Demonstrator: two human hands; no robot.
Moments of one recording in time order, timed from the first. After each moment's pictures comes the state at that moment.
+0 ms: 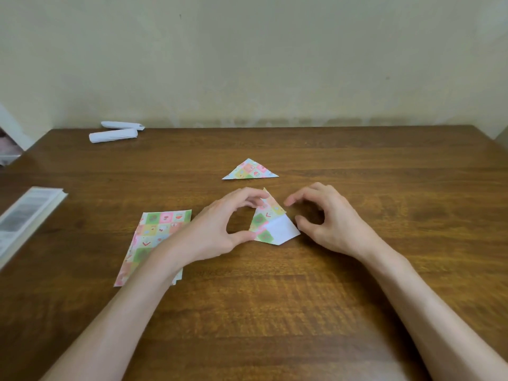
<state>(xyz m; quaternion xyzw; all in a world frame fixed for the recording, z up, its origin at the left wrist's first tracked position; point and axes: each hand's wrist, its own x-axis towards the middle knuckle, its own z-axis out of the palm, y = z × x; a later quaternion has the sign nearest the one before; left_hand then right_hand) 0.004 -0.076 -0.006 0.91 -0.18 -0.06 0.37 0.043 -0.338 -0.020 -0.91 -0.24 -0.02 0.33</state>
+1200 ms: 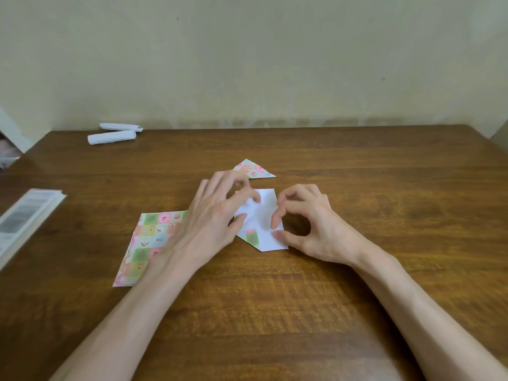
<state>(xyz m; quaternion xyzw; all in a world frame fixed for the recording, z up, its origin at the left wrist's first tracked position) 0.010 -0.080 -0.020 0.94 -0.23 0.22 0.15 0.033 -0.326 -0.020 -0.89 -0.33 -0.01 0.31</state>
